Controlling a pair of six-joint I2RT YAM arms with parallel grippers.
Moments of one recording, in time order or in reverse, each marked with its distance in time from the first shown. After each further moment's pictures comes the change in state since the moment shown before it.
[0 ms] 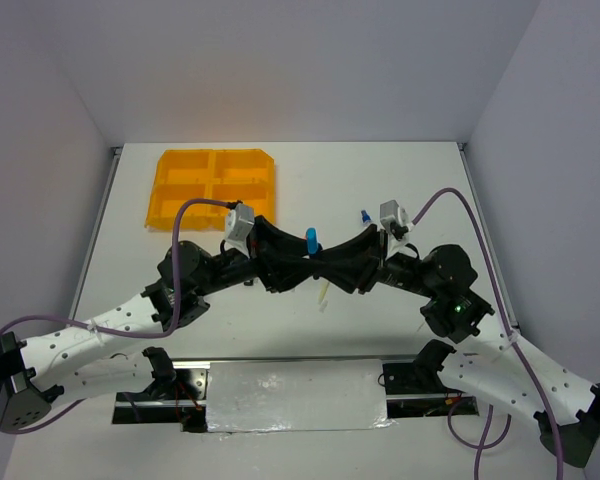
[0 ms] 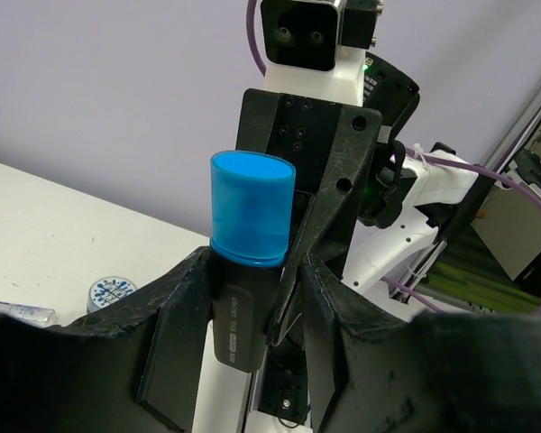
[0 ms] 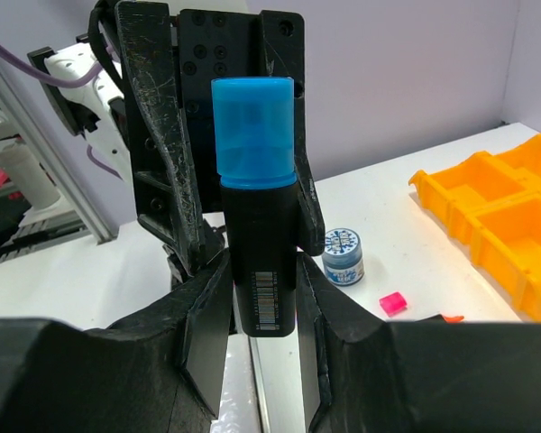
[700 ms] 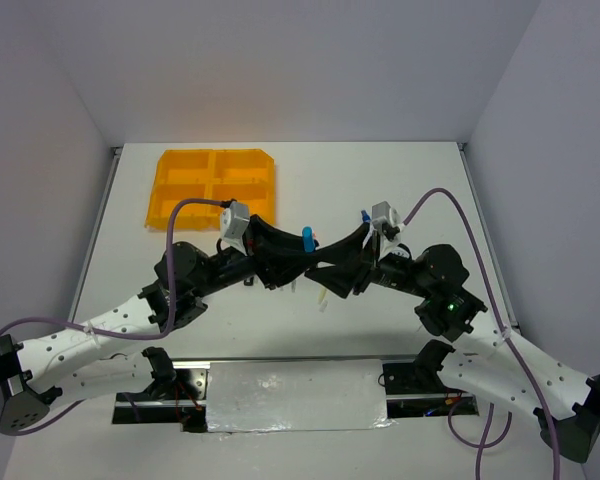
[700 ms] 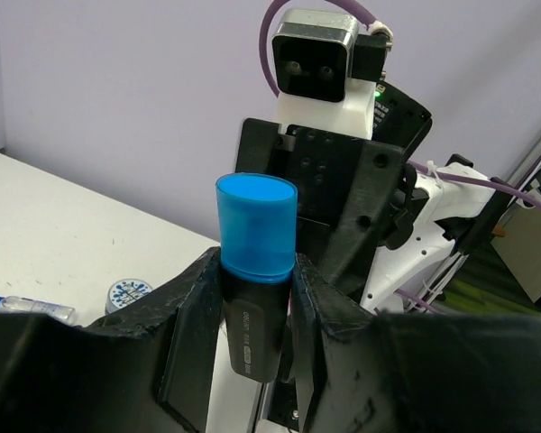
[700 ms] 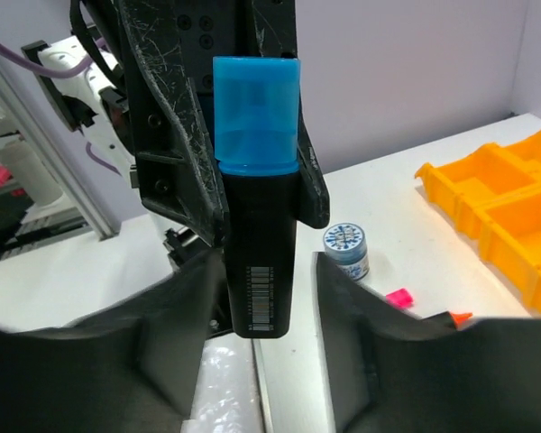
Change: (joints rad) left arm -0.001 -0.021 0.000 -0.019 -0.061 0.008; right arm 0.019 0.019 -0.021 0.038 0.009 0.000
